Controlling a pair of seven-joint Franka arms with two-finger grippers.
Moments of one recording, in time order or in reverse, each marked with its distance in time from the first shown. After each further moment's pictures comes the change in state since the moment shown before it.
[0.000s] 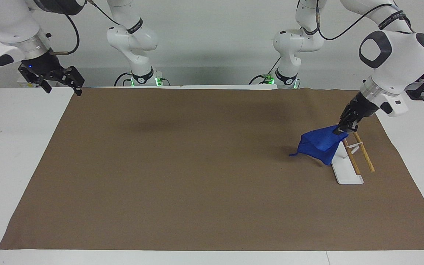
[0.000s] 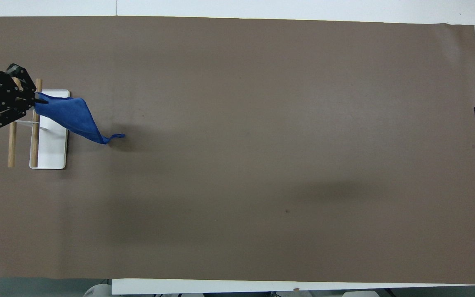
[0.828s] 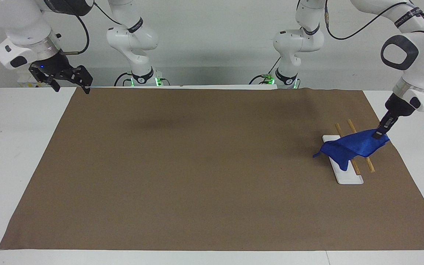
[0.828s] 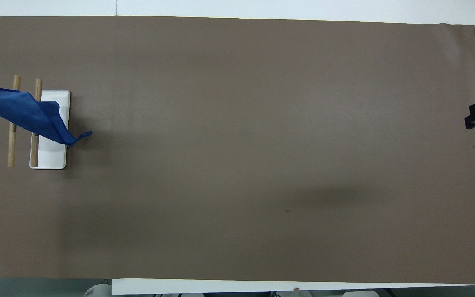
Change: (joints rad) left arm 0.005 0.001 0.150 -0.032 0.113 0.169 0.521; right arm 0.017 -0.033 -0.031 -0.069 0.002 -0.001 0.001
